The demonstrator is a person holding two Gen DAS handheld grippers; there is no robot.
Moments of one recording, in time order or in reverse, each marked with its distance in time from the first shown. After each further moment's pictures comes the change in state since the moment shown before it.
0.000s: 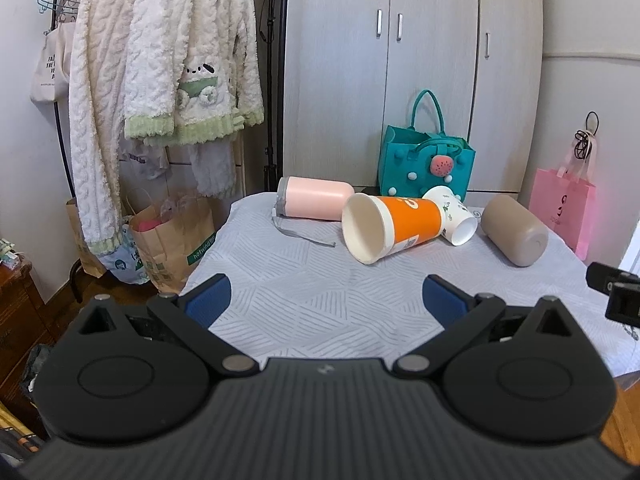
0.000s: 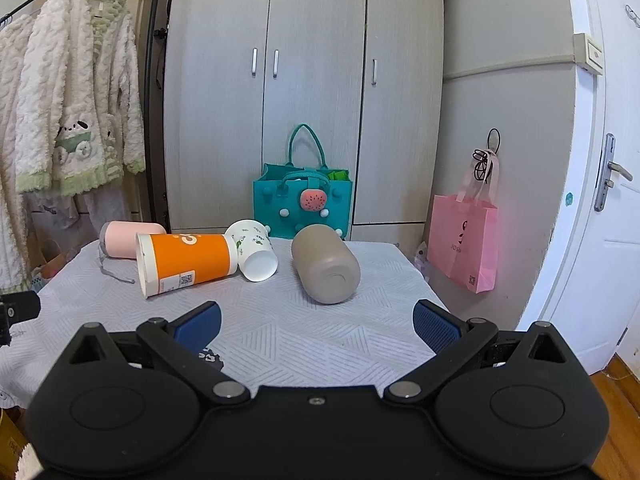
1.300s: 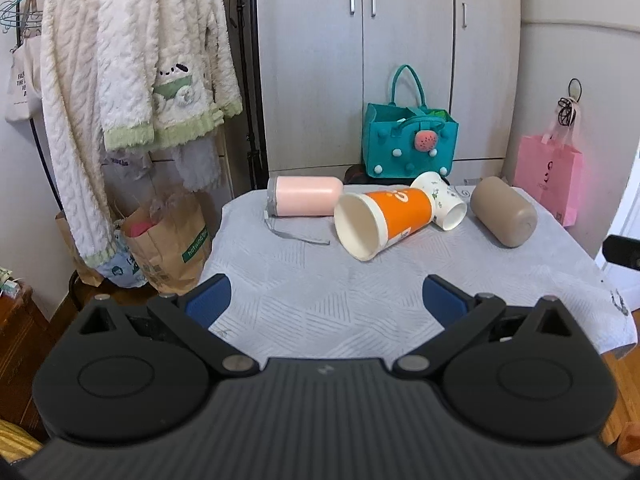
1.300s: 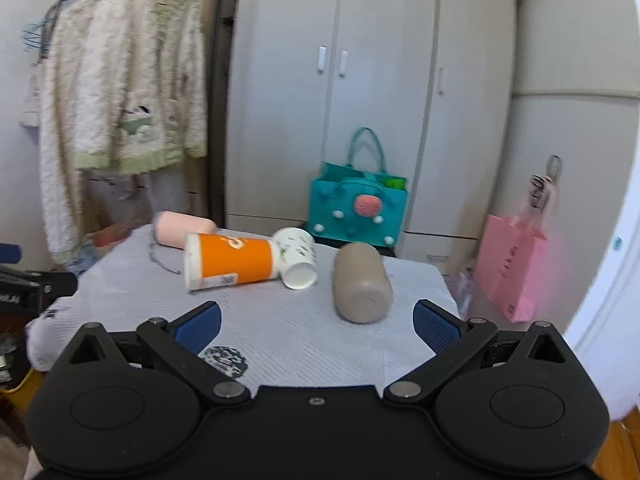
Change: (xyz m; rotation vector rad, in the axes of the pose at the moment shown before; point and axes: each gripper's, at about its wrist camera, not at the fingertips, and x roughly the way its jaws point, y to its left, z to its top) left arm -0.007 0.007 0.045 0.088 0.097 -0.051; right arm -0.011 -0.026 0.046 -0.139 0.030 0.247
